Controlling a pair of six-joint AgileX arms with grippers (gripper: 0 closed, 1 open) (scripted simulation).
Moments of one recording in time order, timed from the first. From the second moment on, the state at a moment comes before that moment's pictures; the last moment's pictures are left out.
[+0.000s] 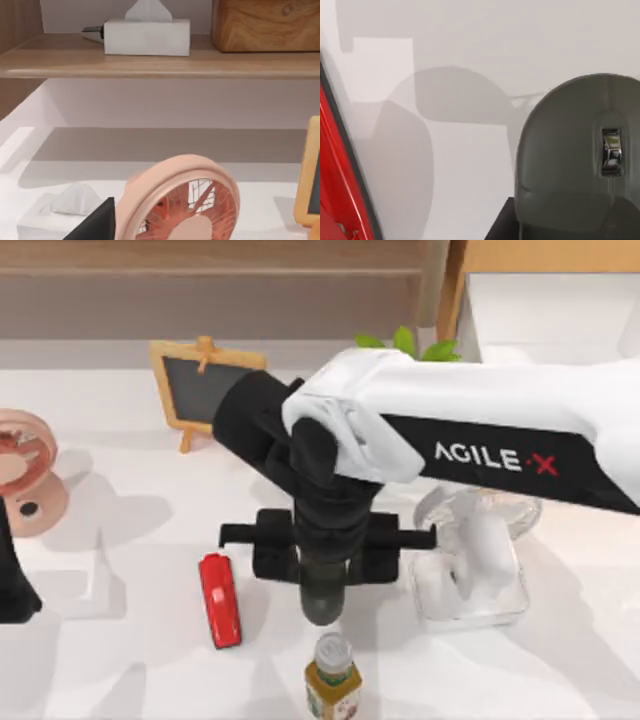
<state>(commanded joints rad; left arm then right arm) 0.00 0.00 0.00 0.00 0.00 0.00 0.88 2.16 1.63 -0.95 0.07 0.91</state>
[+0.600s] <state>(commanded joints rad) 0.00 0.00 0.00 0.00 0.00 0.00 0.87 2.18 1.62 -0.95 0.08 0.90</state>
